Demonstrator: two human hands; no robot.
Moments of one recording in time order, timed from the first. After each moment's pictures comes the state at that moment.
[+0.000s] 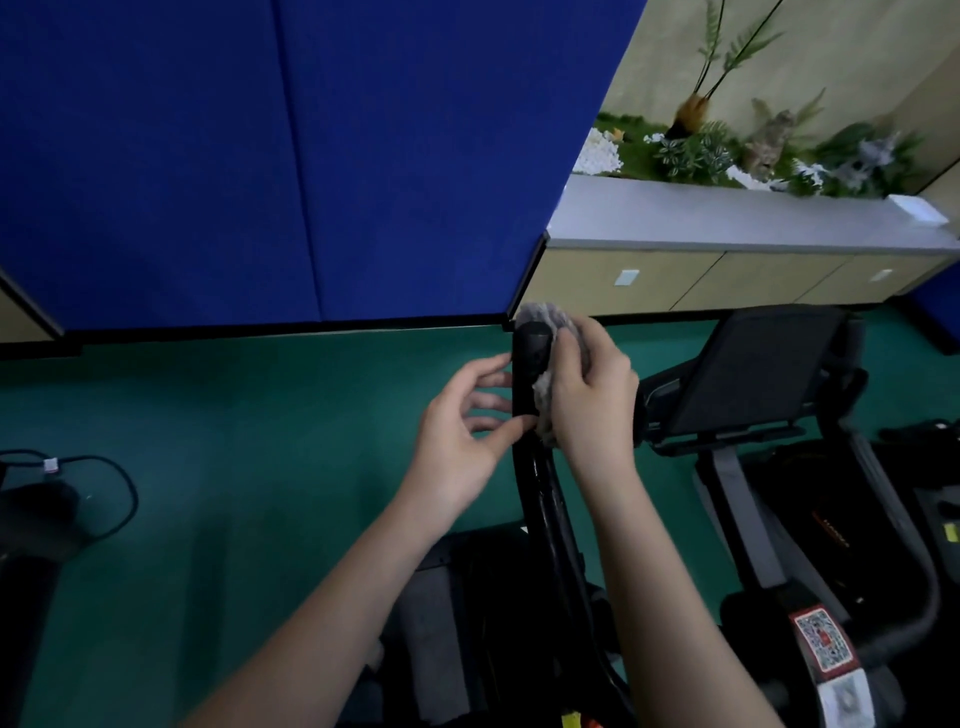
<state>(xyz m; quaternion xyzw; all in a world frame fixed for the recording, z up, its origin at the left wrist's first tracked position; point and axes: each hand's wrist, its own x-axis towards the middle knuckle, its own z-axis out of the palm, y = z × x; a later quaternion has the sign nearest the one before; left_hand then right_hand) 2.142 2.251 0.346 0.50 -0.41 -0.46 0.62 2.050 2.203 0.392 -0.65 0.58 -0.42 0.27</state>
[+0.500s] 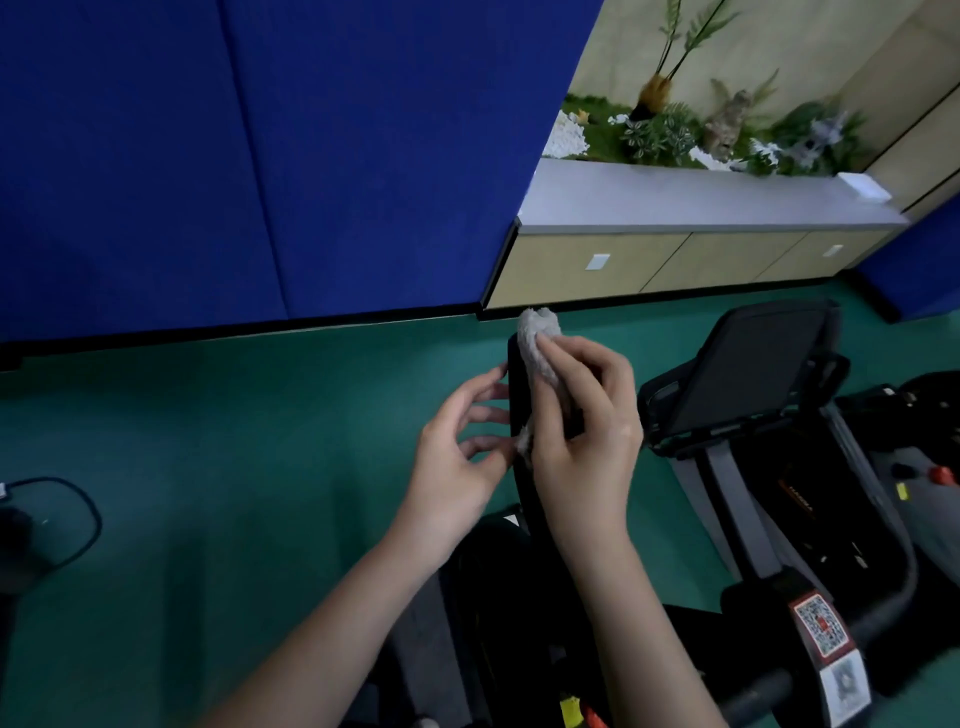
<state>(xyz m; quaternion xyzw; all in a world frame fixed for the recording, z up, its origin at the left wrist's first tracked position) 2.146 2.252 0.334 0.45 -0.38 -0.51 0.63 2.054 2.231 0.372 -0.70 0.51 -0.50 0.08</state>
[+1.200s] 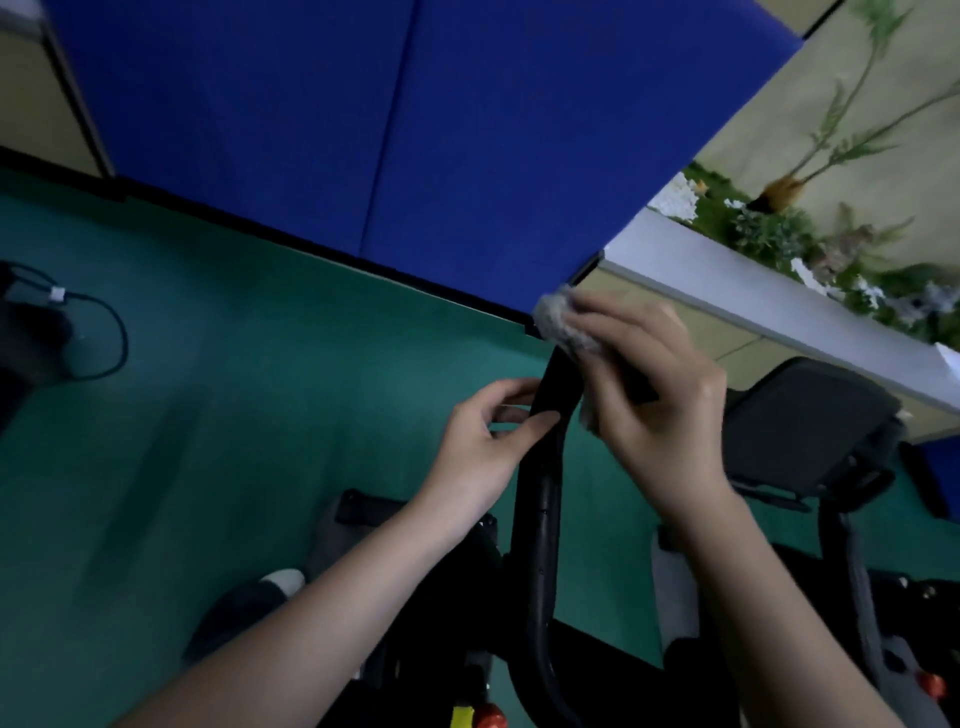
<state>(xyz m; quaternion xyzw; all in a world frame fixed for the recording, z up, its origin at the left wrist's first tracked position) 2.100 2.271 0.322 0.47 -0.23 -0.47 0.71 2.016 2.202 0.412 -0.92 0.20 -0.33 0.09</state>
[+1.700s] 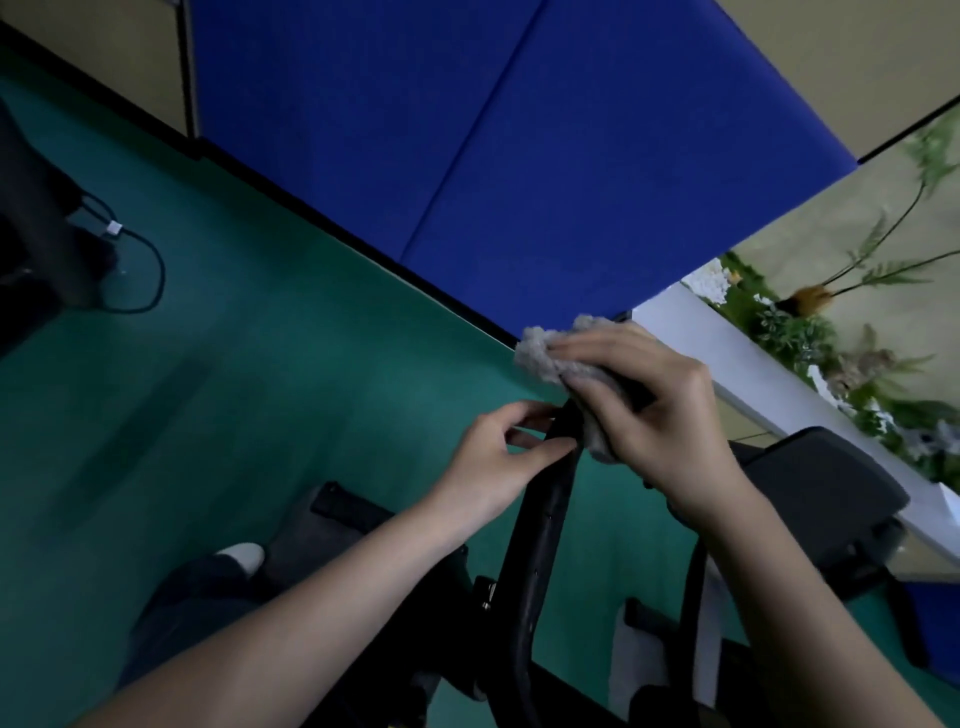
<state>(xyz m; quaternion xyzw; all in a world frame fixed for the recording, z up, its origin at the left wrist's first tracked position) 2.090 2.279 0.309 0.48 -0.23 -0.46 0.71 2.031 2.193 0.423 -0.97 0.09 -0.17 0.17</state>
